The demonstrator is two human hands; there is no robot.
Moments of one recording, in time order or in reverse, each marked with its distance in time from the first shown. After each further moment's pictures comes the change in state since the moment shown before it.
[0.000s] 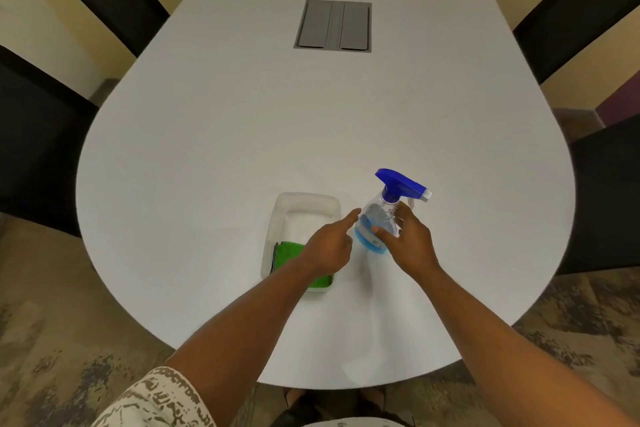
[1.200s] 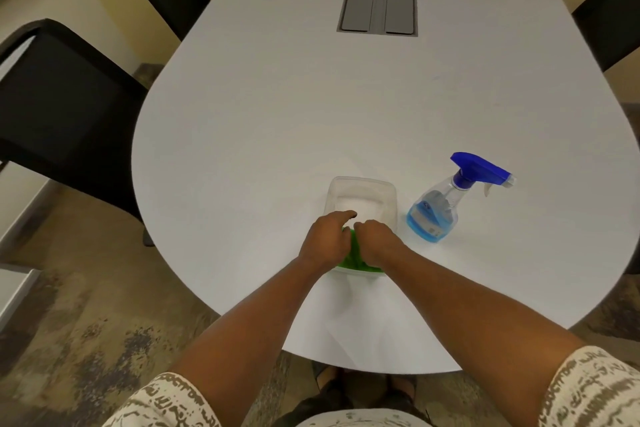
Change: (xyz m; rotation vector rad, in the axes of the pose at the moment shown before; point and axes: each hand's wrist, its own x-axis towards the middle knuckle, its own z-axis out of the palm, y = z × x) left_hand -0.057 -0.084 -0.048 -0.093 0.210 -0.094; right_hand -0.007 -0.053 0.156 -1.047 -0.507 -0.126
